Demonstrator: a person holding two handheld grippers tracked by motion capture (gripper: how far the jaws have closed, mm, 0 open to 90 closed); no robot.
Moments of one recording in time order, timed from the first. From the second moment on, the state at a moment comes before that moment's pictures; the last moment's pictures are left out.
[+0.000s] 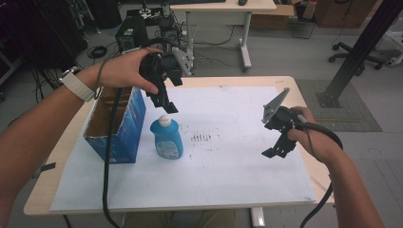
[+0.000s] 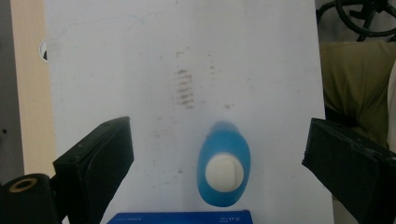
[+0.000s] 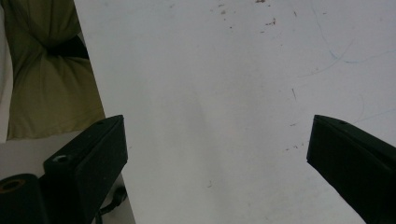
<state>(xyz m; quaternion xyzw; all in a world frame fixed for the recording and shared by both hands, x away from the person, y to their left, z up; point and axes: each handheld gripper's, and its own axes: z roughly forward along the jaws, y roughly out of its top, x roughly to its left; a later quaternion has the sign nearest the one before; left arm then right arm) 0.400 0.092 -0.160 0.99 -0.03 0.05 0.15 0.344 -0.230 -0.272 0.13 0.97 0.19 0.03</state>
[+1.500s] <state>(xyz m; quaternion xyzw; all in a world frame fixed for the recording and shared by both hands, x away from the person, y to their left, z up) 0.400 0.101 -0.196 0.99 -0.06 0.02 0.12 0.343 -0.229 -0.273 0.13 0.97 0.19 0.03</state>
